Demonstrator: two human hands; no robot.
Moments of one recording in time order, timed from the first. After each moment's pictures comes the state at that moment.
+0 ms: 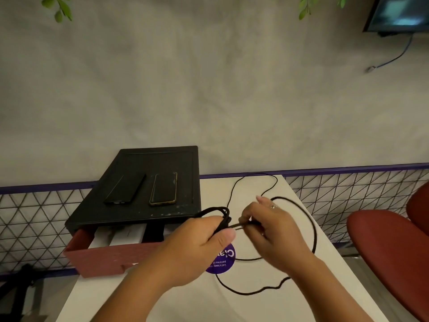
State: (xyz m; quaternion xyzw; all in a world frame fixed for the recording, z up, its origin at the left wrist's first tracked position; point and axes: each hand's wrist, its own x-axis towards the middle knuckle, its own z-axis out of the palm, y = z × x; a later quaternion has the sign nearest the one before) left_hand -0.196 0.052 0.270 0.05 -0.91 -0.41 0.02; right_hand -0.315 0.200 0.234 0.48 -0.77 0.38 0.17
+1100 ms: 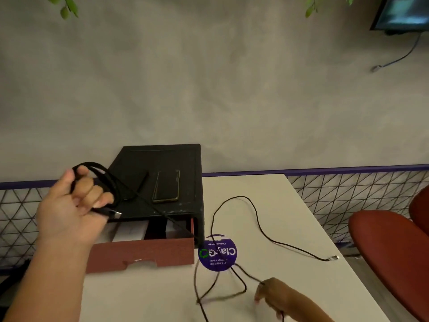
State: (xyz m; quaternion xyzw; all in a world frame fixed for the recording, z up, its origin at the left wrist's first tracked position) left_hand -0.169 -0.080 0.279 0.08 -0.38 -0.82 0.41; right_hand -0.344 0.225 0.069 0.11 -0.86 0.26 -0.43
